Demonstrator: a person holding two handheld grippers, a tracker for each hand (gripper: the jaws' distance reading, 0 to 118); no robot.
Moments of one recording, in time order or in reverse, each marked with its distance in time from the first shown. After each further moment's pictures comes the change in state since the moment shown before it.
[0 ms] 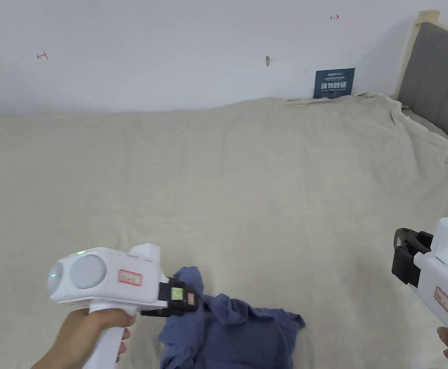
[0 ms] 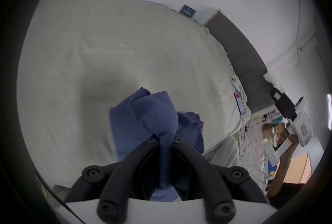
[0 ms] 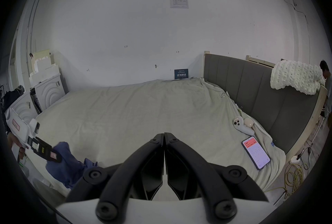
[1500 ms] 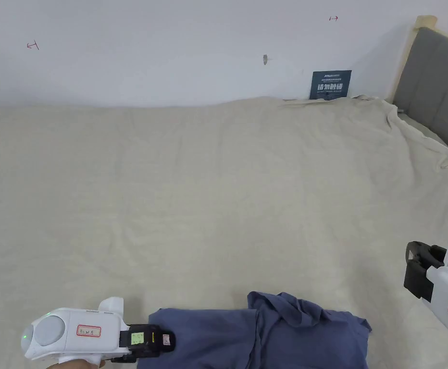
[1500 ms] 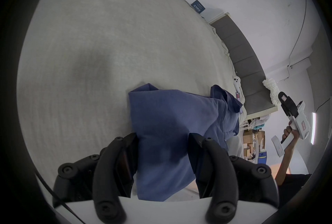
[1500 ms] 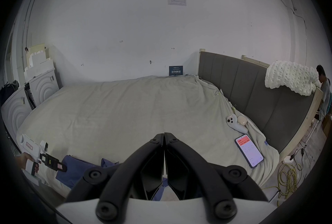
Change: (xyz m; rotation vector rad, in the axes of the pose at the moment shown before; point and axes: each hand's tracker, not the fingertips) left arm -0.159 -0.055 -0.055 -0.024 -0.166 0.169; right arm -0.006 -0.003 -0.001 -0.033 -0.056 0.029
